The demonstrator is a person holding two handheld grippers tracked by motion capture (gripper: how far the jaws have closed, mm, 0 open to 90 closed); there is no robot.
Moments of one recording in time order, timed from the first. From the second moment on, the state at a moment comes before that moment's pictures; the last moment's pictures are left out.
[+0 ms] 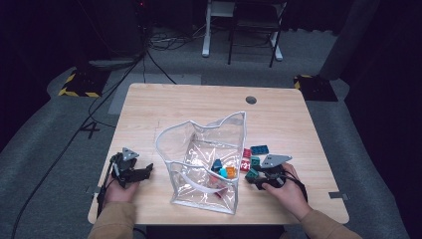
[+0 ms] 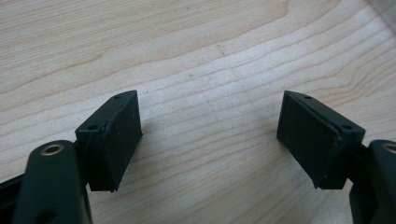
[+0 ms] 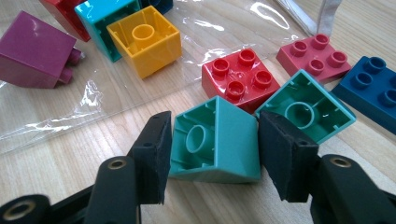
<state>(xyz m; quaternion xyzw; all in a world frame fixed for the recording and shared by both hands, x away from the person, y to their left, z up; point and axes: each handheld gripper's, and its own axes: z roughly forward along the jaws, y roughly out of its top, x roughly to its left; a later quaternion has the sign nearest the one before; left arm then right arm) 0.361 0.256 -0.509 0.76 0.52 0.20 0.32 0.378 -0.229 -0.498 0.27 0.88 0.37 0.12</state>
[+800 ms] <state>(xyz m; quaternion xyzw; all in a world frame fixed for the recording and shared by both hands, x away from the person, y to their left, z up) 0.361 0.256 -0.509 0.76 0.52 0.20 0.32 0.366 -0.234 -0.455 0.26 0.88 0.39 0.10</state>
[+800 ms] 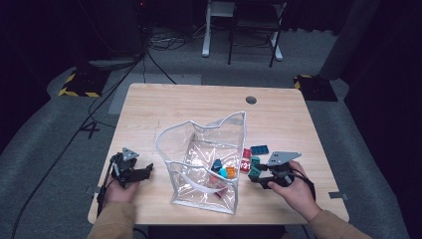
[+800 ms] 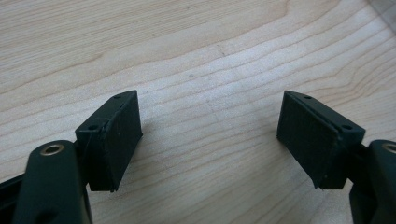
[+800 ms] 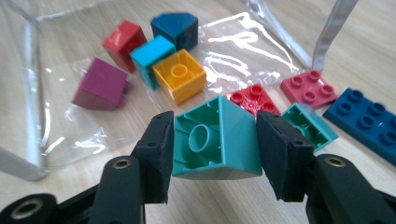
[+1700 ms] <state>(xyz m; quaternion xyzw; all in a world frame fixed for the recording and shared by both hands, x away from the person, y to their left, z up) 0.361 0.256 -0.509 0.76 0.52 0.20 0.32 0.364 -0.241 -0.348 0.23 0.86 0.45 0.11</state>
